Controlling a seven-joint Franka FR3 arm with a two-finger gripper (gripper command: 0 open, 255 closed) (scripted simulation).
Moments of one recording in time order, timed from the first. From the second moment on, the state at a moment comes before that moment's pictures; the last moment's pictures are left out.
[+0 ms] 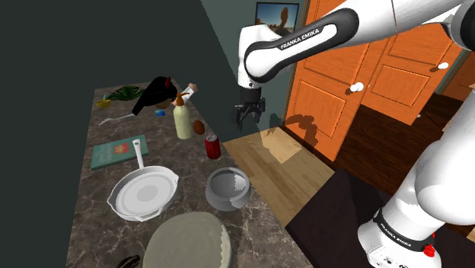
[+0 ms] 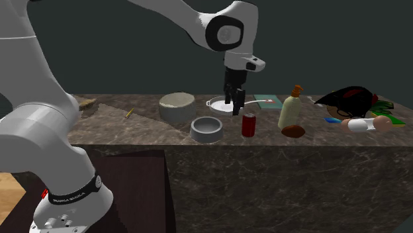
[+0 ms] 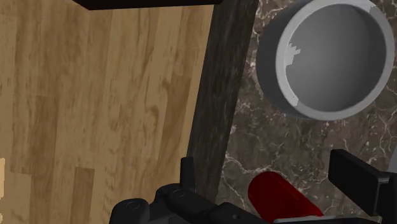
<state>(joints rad) 0.07 0.05 0.14 -2.05 0.03 2.07 0.22</state>
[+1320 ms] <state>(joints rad) 0.16 0.65 0.13 -1.48 -0.08 2.12 0.35</state>
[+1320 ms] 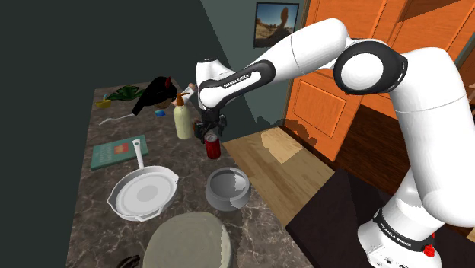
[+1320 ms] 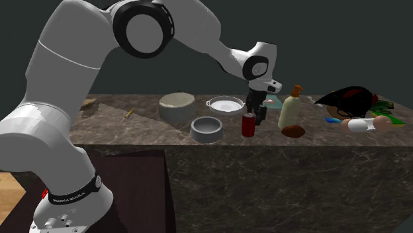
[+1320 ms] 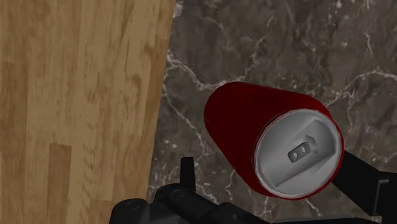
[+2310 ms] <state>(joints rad) 0.17 0.66 0.13 -1.49 -0.08 2.14 0.35</state>
